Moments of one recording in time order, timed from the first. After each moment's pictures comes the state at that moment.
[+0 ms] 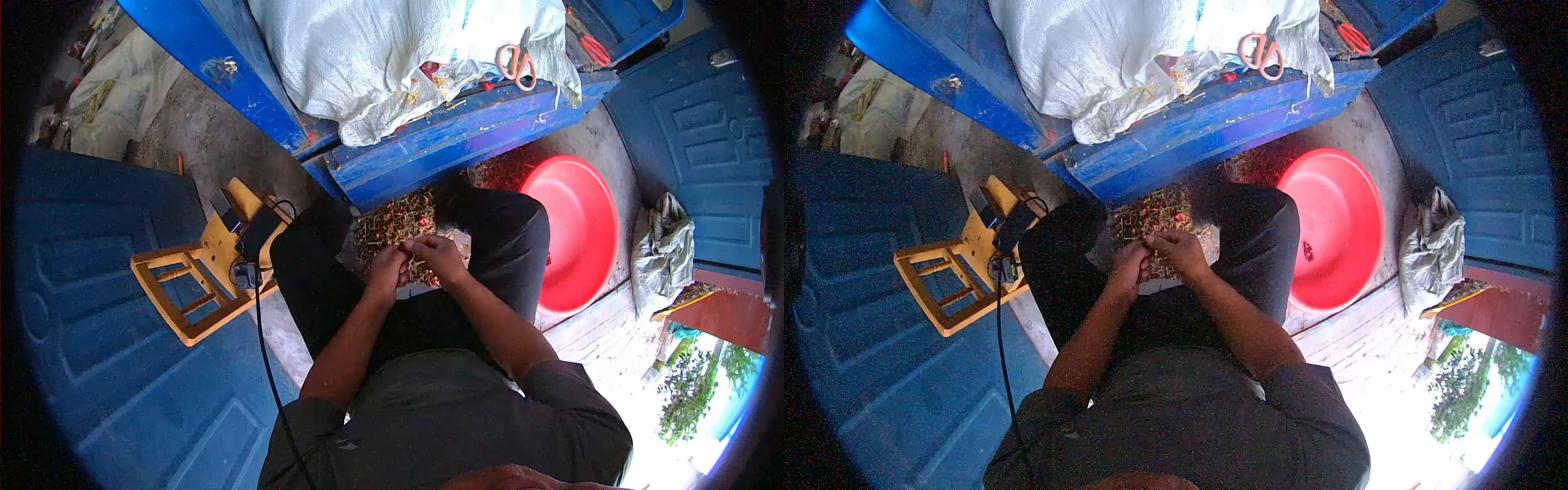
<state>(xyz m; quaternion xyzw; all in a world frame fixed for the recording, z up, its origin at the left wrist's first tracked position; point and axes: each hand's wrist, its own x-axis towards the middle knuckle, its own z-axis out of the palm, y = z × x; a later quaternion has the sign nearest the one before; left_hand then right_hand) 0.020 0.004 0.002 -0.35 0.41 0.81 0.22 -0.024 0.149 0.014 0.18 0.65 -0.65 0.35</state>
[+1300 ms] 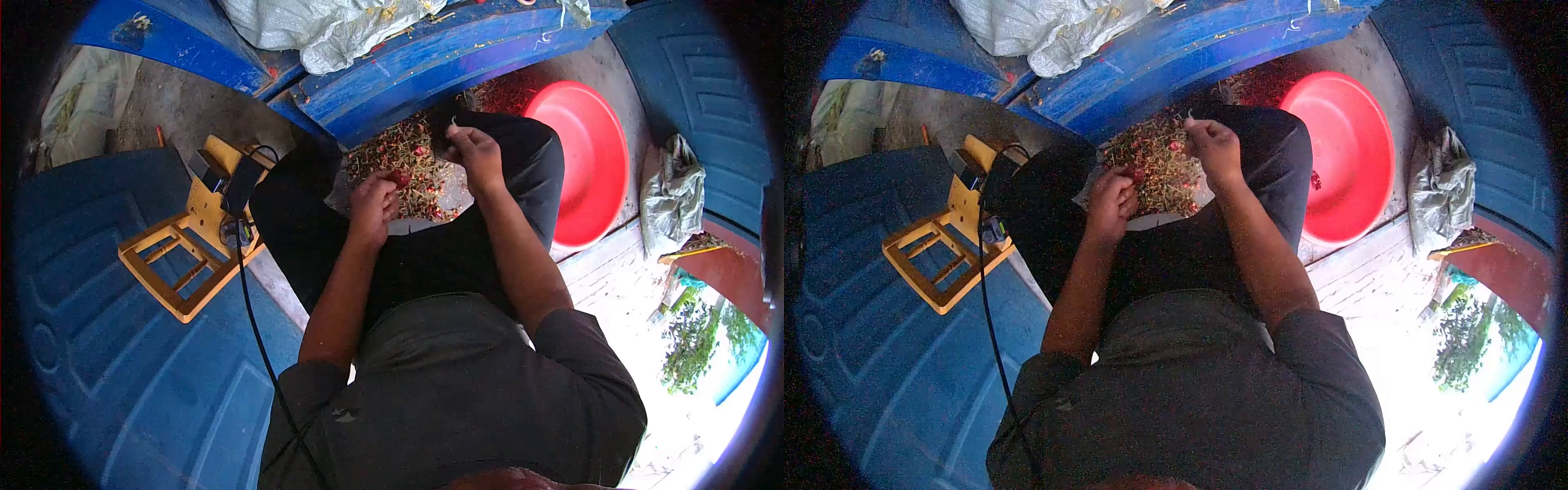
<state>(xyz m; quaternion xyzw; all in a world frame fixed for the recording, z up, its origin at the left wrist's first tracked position) 0.011 -0.006 0.010 -0.29 0.38 0.86 0.18 -0.072 0.203 0.002 0.21 0.64 -0.72 0.15</state>
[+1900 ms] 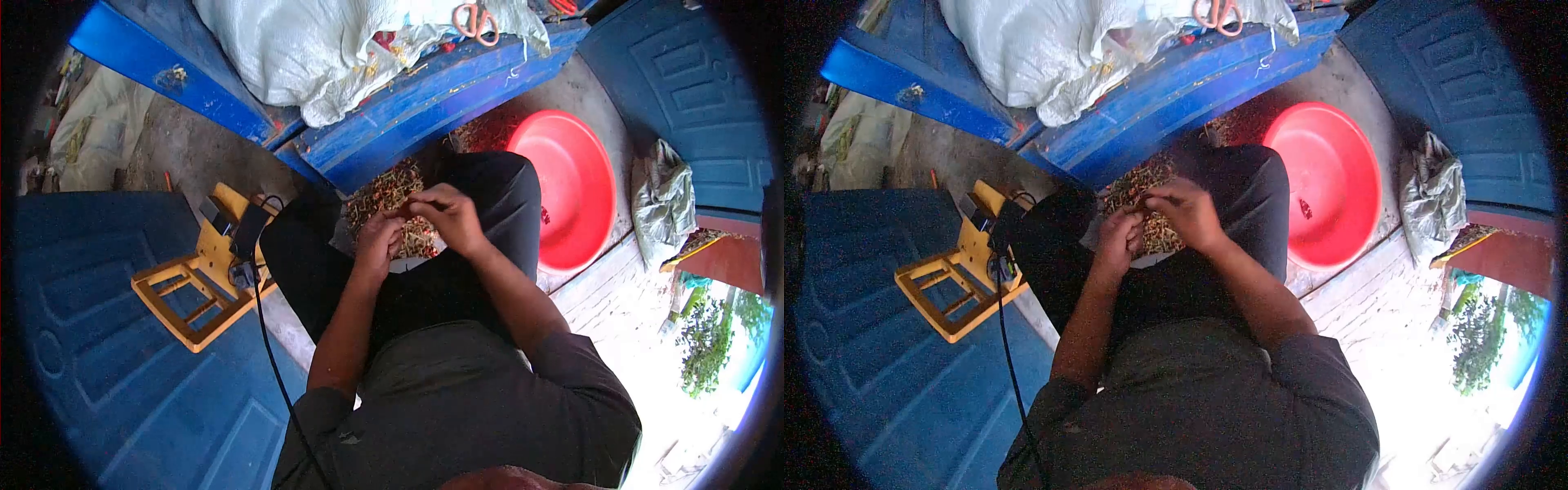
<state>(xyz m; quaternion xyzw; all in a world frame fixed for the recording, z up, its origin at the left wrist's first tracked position) 0.013 0.006 0.024 -0.23 0.41 0.86 0.21 -0.031 0.181 0.057 -0.10 0.80 -0.59 0.02</state>
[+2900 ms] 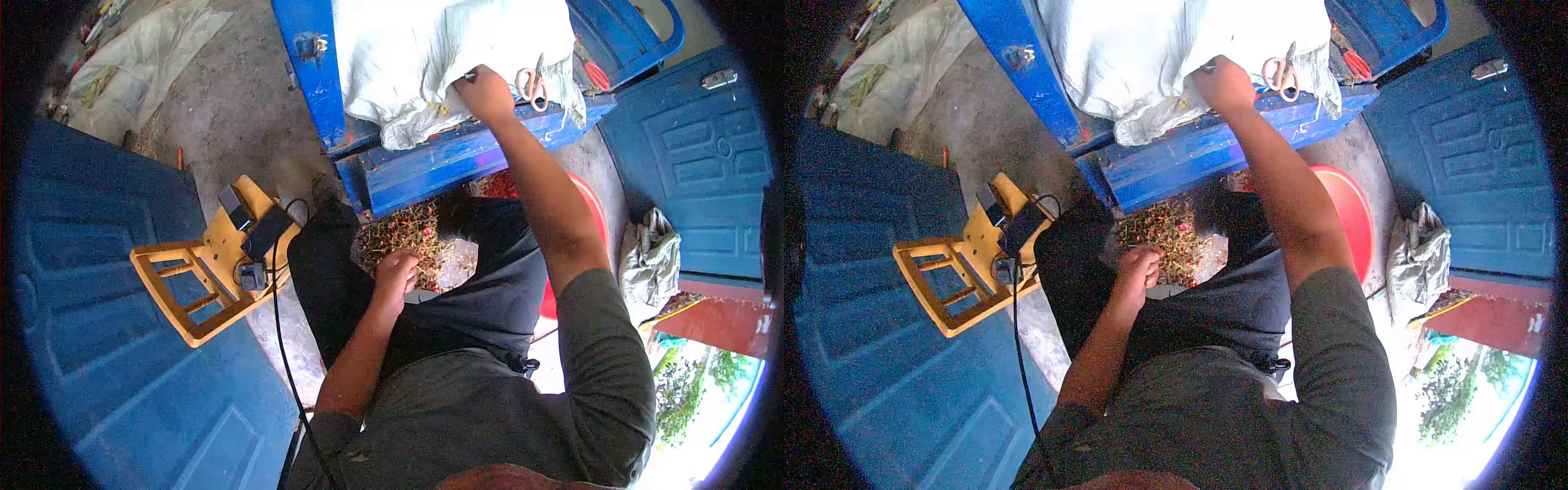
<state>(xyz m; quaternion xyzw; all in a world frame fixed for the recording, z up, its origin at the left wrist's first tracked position) 0.032 -0.029 0.023 -0.27 0.37 0.87 0.18 -0.303 0.107 0.160 -0.03 0.97 -0.22 -0.05</state>
